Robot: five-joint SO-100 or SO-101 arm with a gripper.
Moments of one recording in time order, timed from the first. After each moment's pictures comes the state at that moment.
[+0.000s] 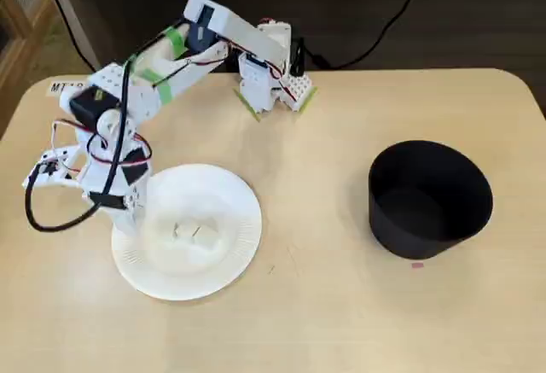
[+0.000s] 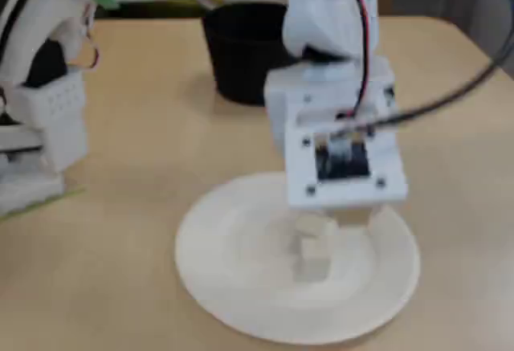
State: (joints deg) arm 29.9 63.7 36.7 93.2 -25.8
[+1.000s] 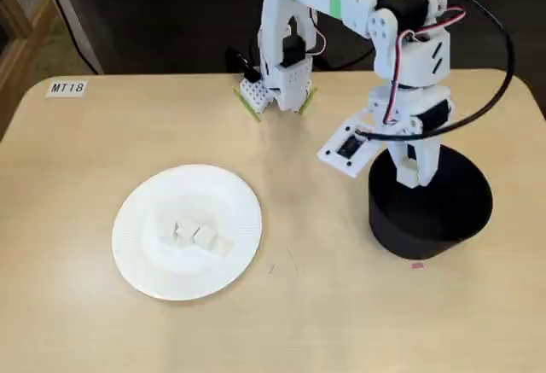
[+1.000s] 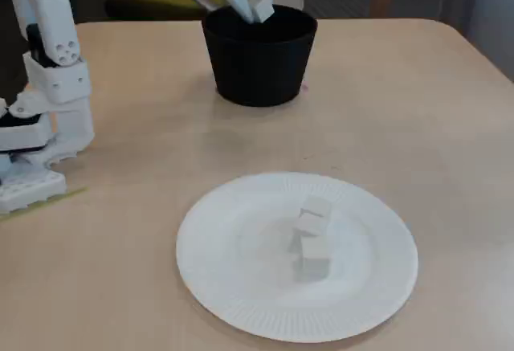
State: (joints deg) arm -36.7 91.5 81.7 72.9 -5.5
